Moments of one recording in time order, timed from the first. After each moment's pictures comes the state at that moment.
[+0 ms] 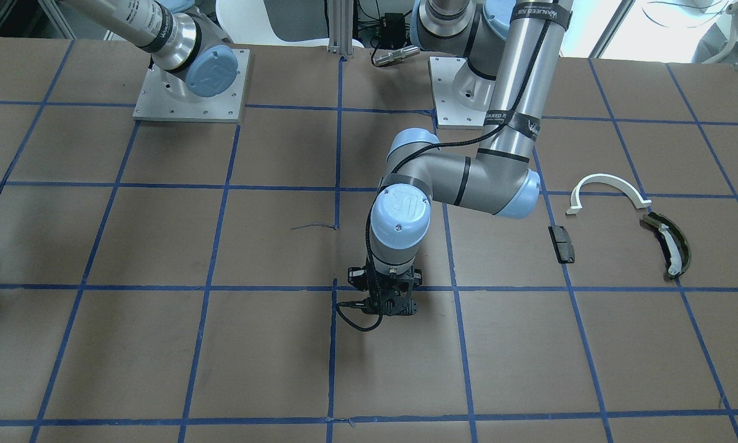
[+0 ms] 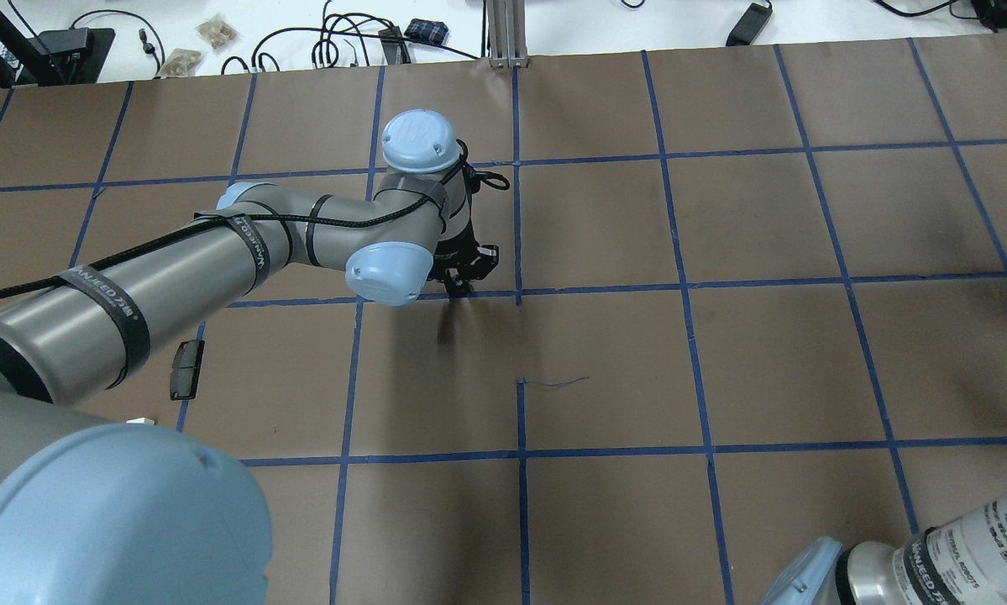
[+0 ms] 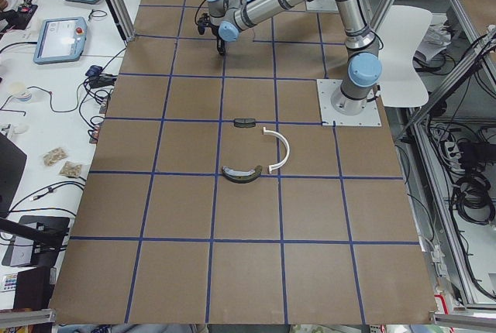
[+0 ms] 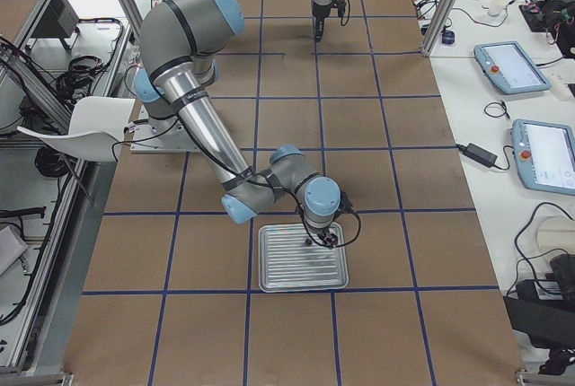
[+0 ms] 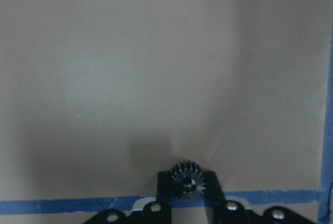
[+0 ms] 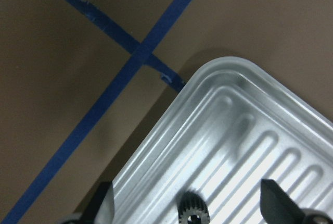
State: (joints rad) left arm -1.82 -2.11 -1.71 -0.91 1.56 -0.23; right arm 0.64 -0.98 1.57 -2.14 -1.51 -1.63
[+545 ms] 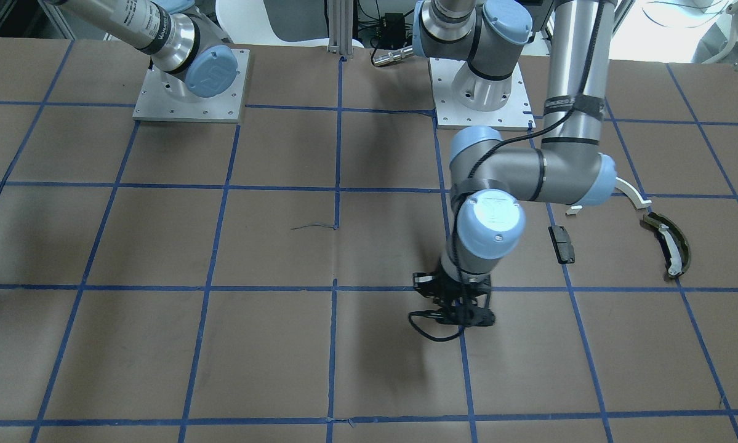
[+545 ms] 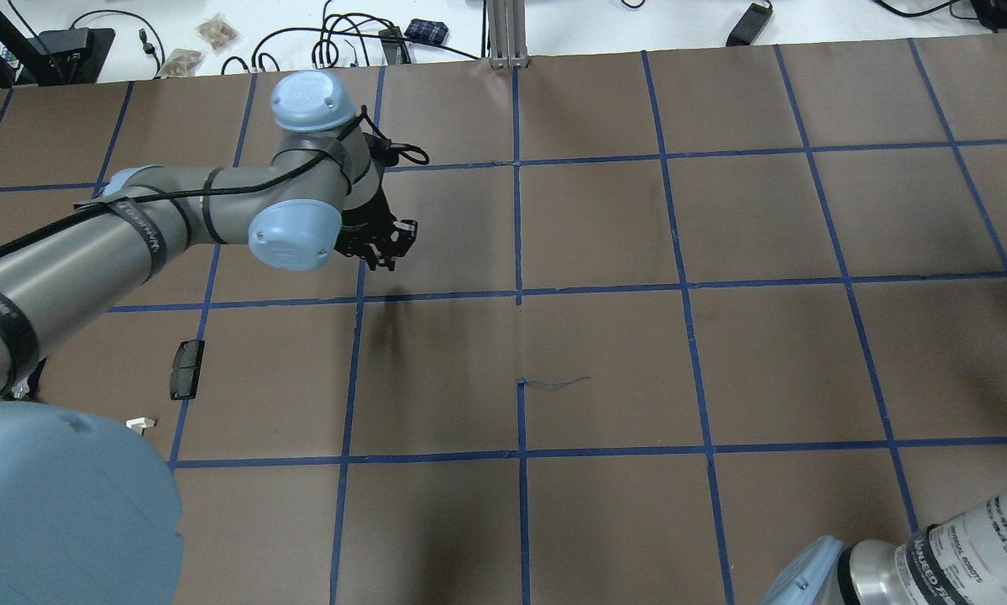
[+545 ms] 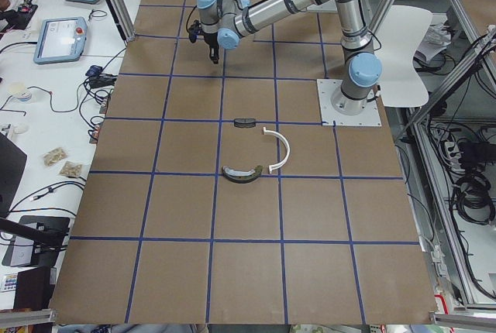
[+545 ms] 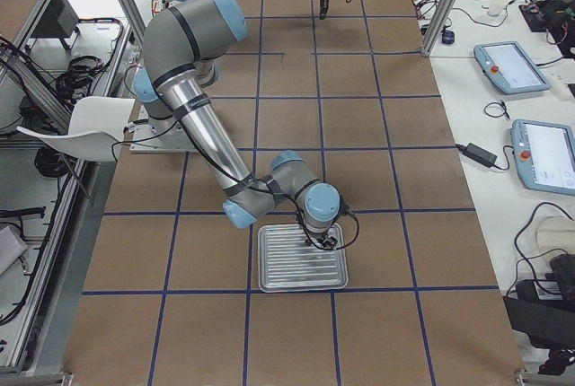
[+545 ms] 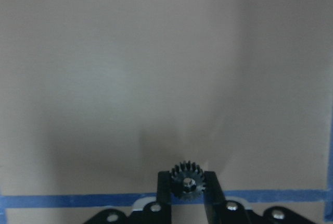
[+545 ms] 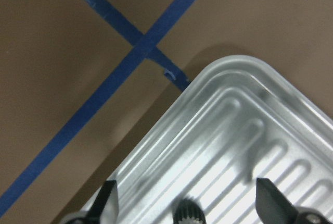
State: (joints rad) left arm -1.59 -2.03 -1.73 -0.99 1.59 0.06; right arm 0.63 -0.96 1.57 -2.15 -1.54 -1.74
